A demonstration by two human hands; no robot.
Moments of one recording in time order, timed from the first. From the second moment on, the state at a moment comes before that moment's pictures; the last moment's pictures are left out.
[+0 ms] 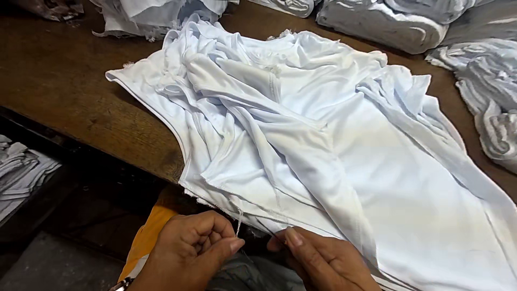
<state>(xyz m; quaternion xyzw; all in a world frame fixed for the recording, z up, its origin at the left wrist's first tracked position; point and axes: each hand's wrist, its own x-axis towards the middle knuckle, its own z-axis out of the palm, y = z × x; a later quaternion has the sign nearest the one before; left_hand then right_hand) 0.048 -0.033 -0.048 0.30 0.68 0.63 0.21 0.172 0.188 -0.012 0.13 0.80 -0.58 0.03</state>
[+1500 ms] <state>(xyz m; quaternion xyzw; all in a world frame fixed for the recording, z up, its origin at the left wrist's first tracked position) 0.030 0.027 -0.028 0.44 0.78 0.43 -0.08 0.169 0.208 -0.007 0.17 0.84 -0.52 -0.02</state>
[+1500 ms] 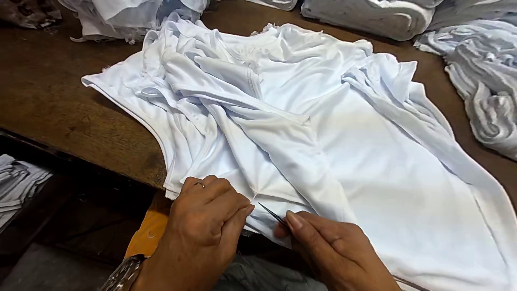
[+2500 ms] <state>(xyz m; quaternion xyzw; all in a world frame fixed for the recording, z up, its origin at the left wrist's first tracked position) 0.038 0.043 -0.034 0.53 0.78 0.34 -0.06 0.212 0.227 -0.004 0.20 0.78 -0.59 -0.02</state>
